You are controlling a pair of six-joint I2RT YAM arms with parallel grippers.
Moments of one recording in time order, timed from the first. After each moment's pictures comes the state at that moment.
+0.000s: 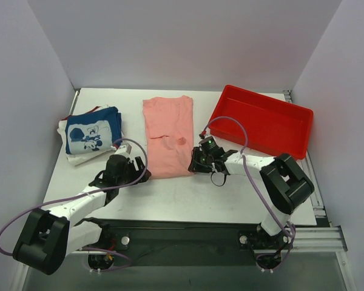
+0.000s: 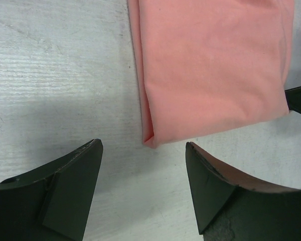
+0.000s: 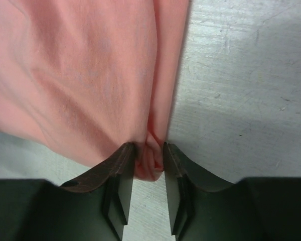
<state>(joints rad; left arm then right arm) -0.38 1.11 0.35 0.09 0.06 -0.59 0.64 1.69 0.83 -0.03 -0.06 0.64</state>
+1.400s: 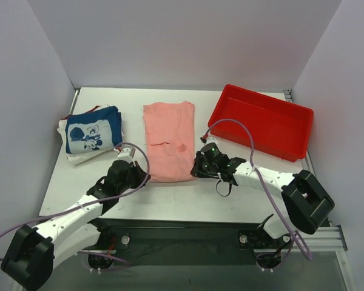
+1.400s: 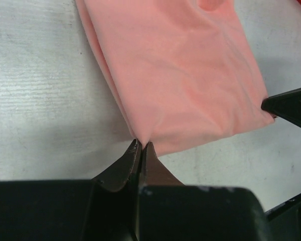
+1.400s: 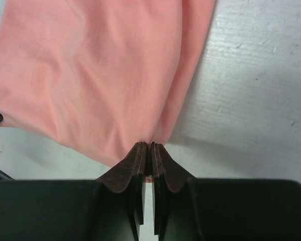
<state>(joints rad) -0.54 0.95 0.33 0.04 -0.02 -0.66 0.73 1.47 0.73 -0.07 0.01 0.66</state>
